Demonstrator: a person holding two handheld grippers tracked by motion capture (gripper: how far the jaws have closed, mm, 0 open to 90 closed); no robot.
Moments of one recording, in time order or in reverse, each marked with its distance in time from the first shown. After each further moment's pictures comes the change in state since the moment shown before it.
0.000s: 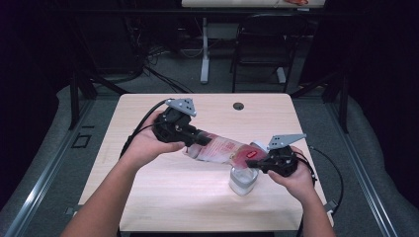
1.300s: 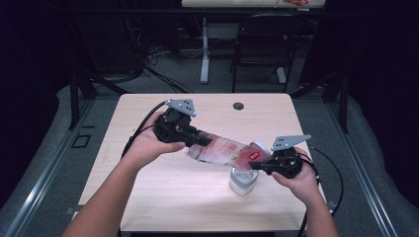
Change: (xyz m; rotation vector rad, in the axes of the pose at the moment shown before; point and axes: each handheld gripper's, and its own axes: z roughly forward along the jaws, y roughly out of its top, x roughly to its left) left arm 0.005 -0.006 0.006 -0.022 -0.023 -0.021; right arm 0.000 -0.004 -0.011 0.003 0.003 0.002
